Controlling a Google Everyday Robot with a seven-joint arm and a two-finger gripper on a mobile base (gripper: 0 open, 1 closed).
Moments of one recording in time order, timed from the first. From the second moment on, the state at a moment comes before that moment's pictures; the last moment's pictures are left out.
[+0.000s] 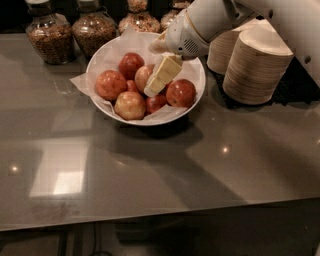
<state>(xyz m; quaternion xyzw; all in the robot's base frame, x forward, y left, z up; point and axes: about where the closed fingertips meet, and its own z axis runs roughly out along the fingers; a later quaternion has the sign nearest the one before) 0.605 0.005 0.946 -0.66 0.65 0.19 0.32</state>
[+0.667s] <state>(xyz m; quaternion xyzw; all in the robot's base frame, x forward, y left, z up) 0.610 0.006 0.937 -0.66 0.66 0.20 0.31</state>
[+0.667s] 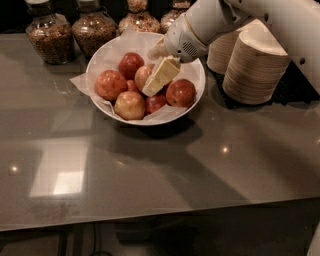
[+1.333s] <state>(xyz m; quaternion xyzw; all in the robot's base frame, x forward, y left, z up) 0.616 0.008 0.926 -0.65 0.66 0.20 0.31</state>
